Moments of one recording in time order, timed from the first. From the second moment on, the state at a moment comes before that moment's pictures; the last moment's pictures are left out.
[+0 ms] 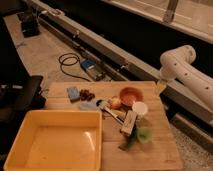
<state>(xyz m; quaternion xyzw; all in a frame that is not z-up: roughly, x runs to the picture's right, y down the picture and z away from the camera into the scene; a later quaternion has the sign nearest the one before) 0.334 -0.024 0.804 -0.15 0.10 0.26 0.95</state>
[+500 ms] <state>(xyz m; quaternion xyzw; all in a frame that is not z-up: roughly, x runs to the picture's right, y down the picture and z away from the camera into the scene) 0.335 -0.024 0.803 -0.15 0.10 0.26 0.95</state>
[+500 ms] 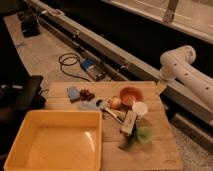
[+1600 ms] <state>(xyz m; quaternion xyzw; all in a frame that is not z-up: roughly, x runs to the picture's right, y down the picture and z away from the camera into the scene) 0.332 -0.025 0.804 -0.15 0.10 0.26 0.95</state>
